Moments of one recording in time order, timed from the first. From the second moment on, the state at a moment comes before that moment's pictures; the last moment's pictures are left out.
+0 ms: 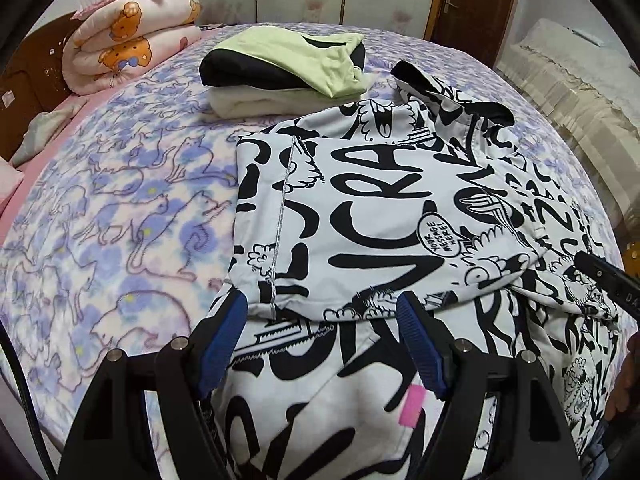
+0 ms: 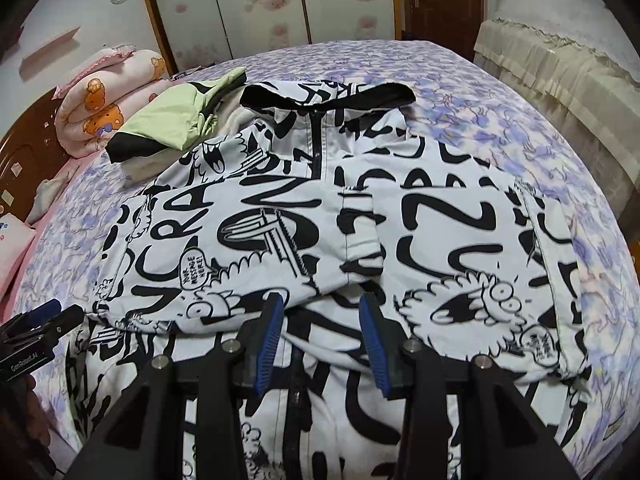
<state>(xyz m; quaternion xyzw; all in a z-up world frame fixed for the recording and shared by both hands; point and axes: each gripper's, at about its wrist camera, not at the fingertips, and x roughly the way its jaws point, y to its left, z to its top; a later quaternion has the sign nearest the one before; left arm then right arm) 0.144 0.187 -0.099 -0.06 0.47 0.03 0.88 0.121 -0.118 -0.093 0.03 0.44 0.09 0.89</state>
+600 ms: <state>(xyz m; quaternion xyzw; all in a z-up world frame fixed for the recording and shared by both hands) 0.072 0.187 -0.084 -0.06 0.47 0.03 0.88 0.057 -0.136 -0.074 0.05 0.44 0.10 0.89</state>
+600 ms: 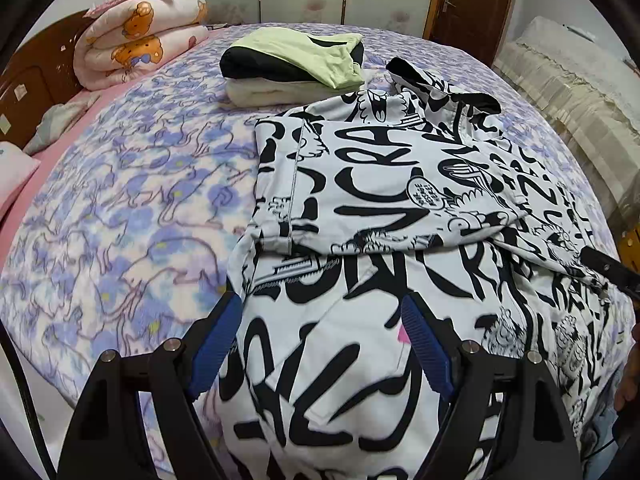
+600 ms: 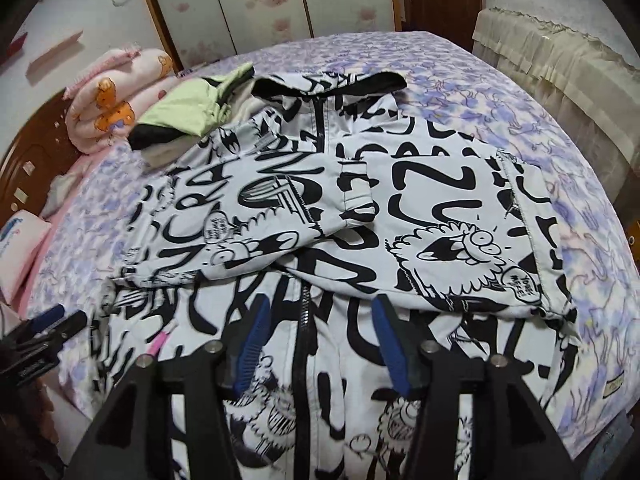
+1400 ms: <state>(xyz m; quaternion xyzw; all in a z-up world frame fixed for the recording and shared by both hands) -0.010 0.233 -0.127 -0.17 0.54 -0.06 0.82 -0.034 -0.274 -0.075 0.05 0.56 0.12 0.82</state>
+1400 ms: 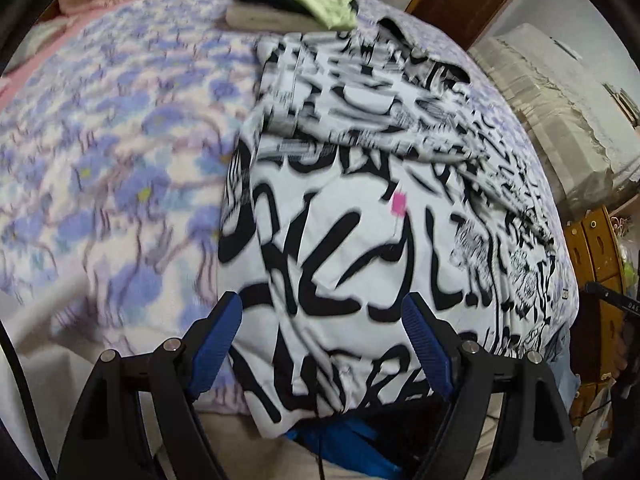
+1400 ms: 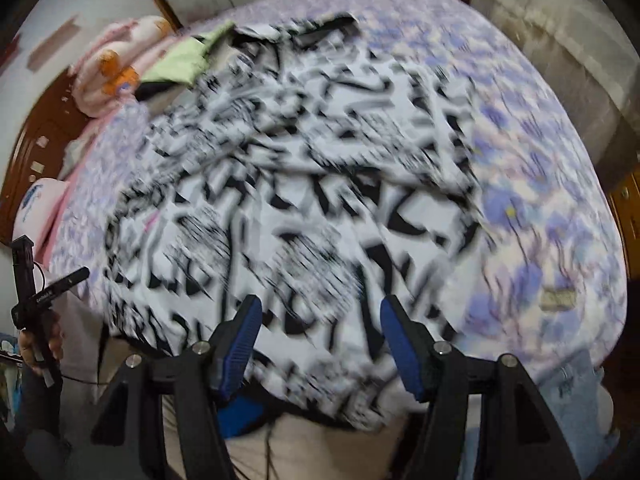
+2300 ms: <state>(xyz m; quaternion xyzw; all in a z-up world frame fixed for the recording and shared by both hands) -0.002 0.214 -0.200 -0.16 0.61 -0.04 0.78 -0.031 -0.342 -0.235 0.30 0.73 0.06 0.61</state>
